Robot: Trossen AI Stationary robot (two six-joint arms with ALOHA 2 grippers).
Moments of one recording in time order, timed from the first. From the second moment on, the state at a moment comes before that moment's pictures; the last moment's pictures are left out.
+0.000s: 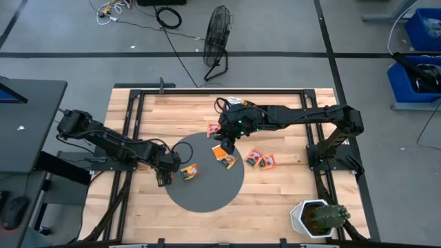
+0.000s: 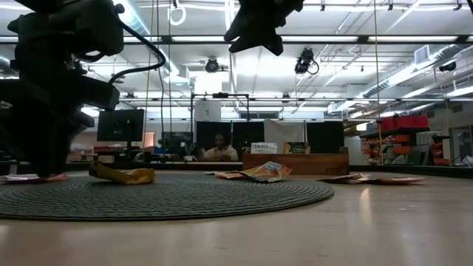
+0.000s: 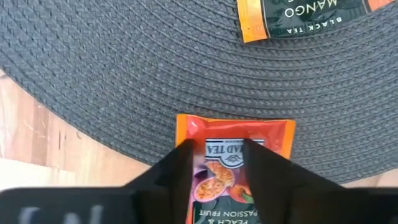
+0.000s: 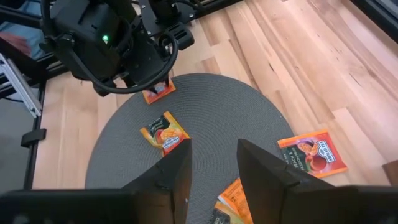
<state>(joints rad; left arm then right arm) -0.27 1.34 0.60 -0.64 -0.05 -0.51 -0.05 1.67 1.48 -0.51 -0.03 0.31</state>
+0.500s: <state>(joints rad) -0.27 1.32 0.63 -0.67 -0.04 -0.57 -0.05 1.67 1.48 -0.52 -0.03 0.27</state>
